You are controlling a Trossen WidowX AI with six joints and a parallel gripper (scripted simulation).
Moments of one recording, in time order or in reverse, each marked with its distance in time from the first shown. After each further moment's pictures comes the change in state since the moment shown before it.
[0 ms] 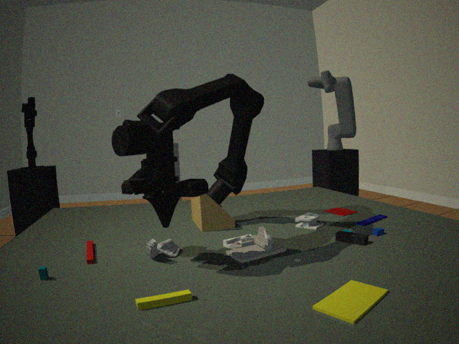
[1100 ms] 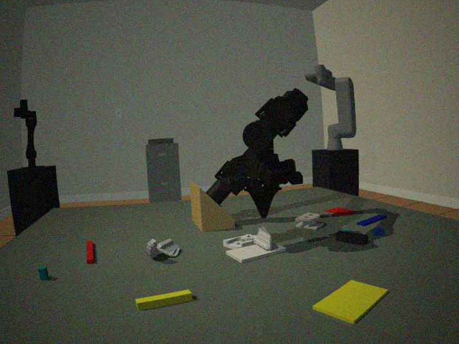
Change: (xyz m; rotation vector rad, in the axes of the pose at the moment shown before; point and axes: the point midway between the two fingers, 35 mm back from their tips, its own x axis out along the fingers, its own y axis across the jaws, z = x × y) arm 0.008 0.169 -0.151 -0.712 -0.008 0.016
